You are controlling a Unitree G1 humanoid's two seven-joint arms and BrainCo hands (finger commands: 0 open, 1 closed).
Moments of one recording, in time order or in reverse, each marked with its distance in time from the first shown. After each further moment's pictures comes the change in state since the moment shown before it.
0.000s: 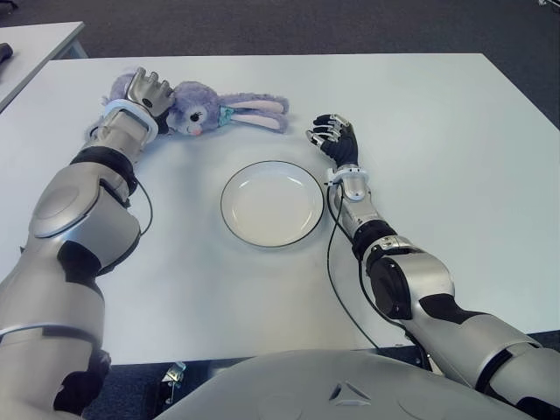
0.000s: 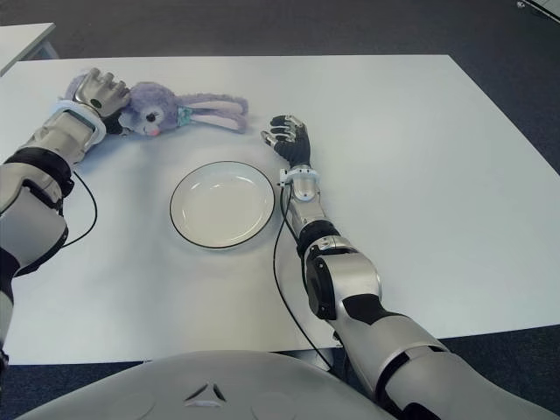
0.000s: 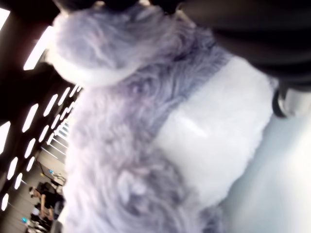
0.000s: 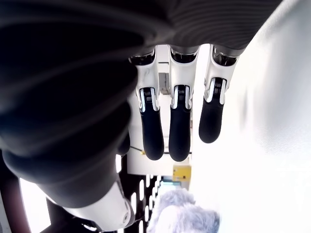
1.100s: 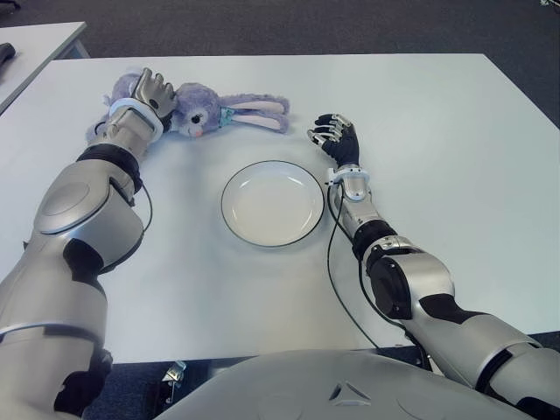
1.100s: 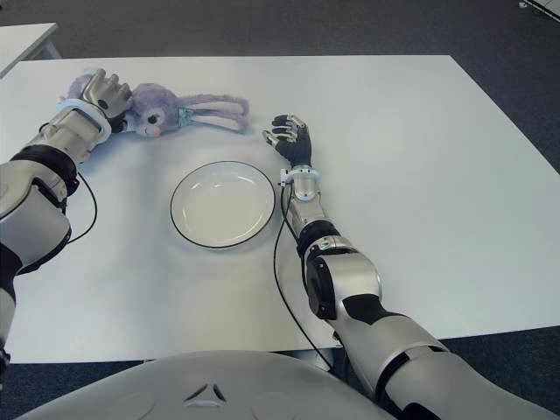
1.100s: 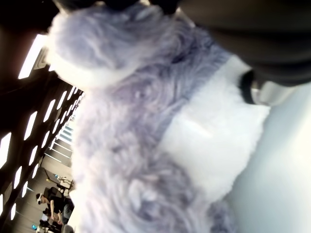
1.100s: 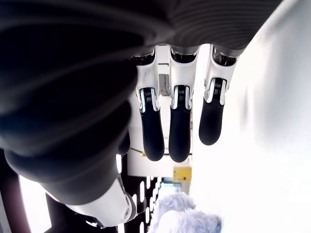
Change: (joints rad) left arm -0.007 -0.013 -0.062 0.011 0.010 0.004 -0.006; right arm 0.000 0.000 -0.007 0.000 0.002 0.000 -0.011
